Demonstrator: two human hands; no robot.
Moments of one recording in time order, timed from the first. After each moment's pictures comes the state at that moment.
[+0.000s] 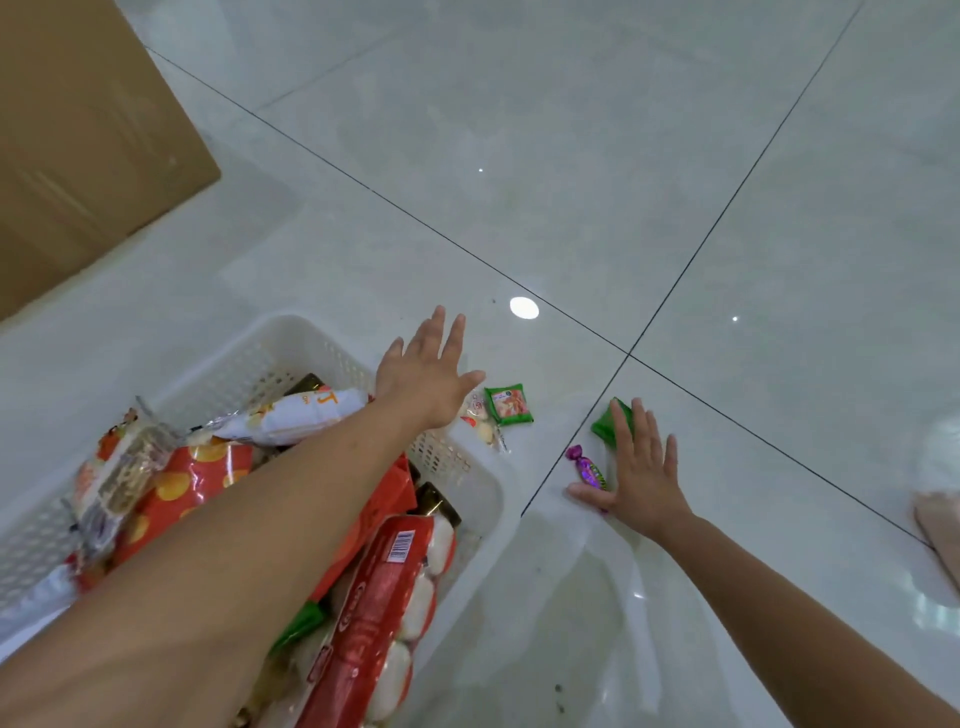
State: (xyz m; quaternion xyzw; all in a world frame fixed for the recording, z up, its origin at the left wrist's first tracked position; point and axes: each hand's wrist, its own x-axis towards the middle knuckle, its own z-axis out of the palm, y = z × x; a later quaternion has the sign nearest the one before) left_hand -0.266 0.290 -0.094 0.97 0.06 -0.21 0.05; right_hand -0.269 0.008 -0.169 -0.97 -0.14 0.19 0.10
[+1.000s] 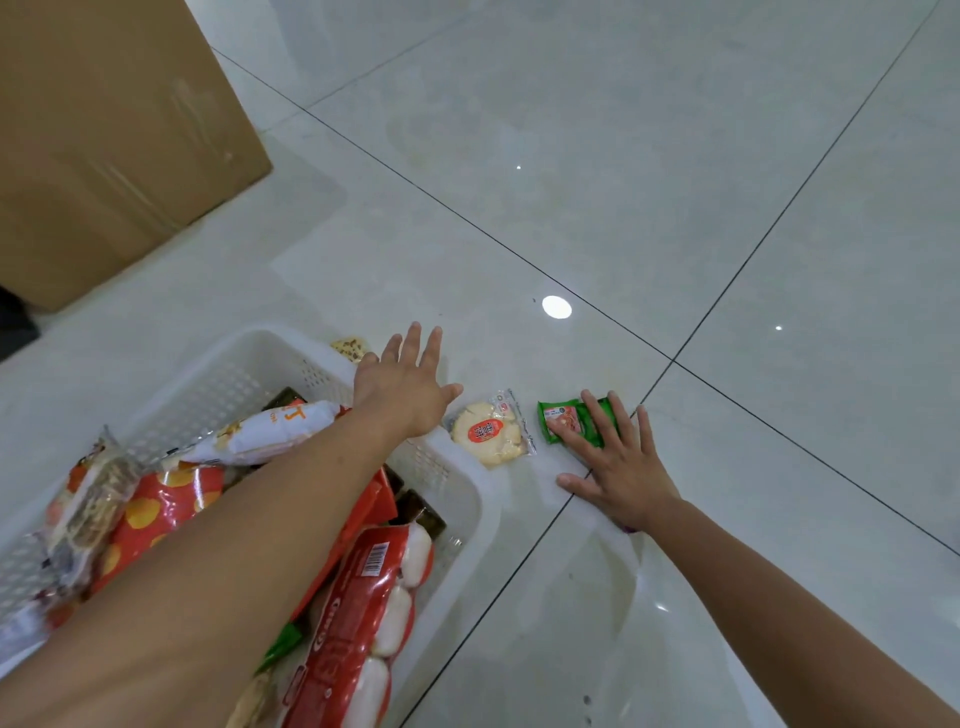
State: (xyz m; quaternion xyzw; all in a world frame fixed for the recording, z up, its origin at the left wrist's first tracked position) left_hand -0.293 0.330 -0.089 0.95 0.15 -0.27 0.01; right_hand -0.253 0.049 -0.199 -0.93 -0.35 0.10 -0.01
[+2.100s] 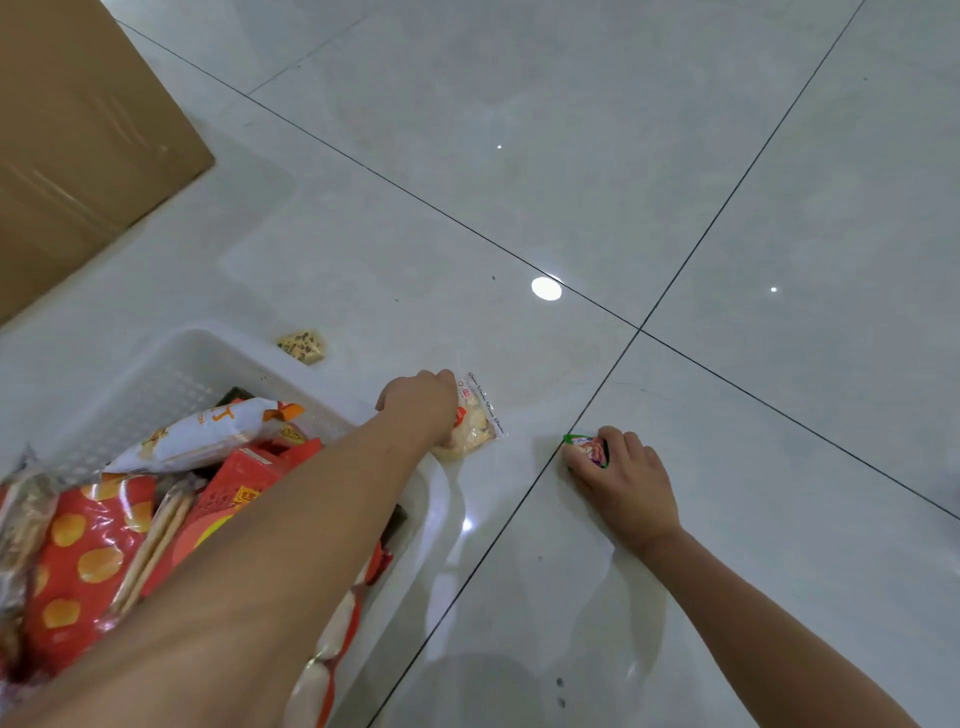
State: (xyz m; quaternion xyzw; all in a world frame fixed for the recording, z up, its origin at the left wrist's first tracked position) left_hand -0.271 0.263 -0.126 0.93 0.09 -0.36 -0.06; right_hand -0.286 0.011 -0.204 -0.95 -0.32 -0.05 0.02
